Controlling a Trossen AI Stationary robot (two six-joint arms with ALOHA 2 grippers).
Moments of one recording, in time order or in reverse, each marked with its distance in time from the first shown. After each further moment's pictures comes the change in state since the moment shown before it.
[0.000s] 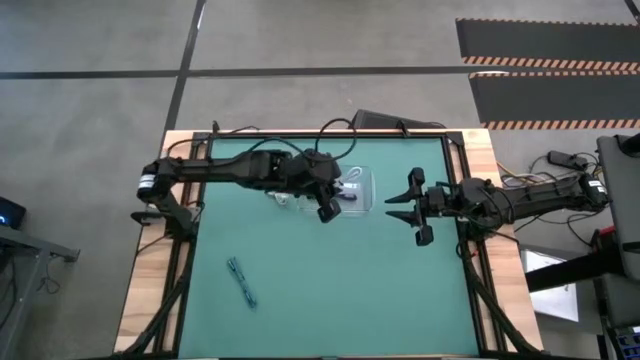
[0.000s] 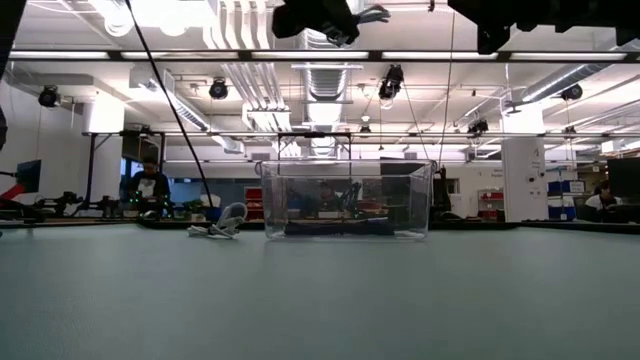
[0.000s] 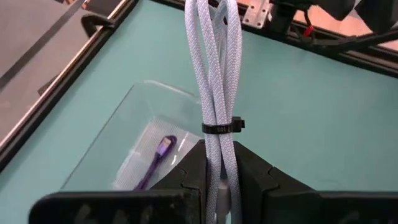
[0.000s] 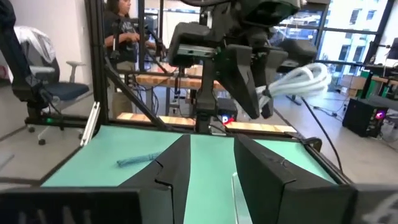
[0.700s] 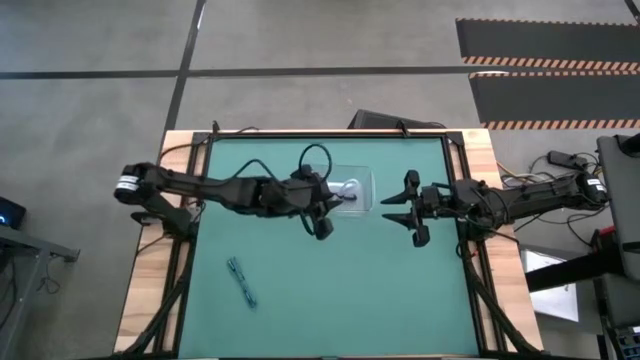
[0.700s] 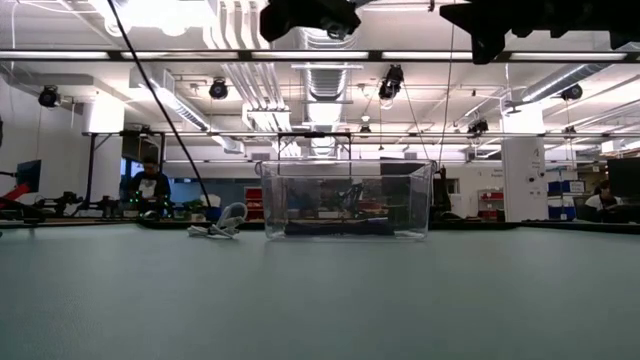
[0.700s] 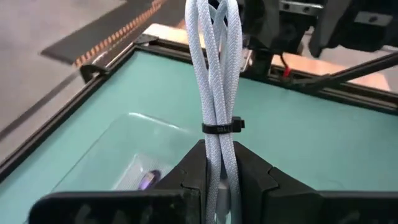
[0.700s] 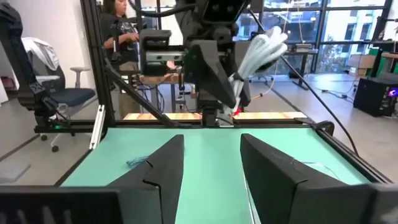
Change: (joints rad) left arm -0.111 -0.168 -0.401 0.474 -0.159 0.007; right arm 0.000 0.056 0.000 0.031 0.001 0.097
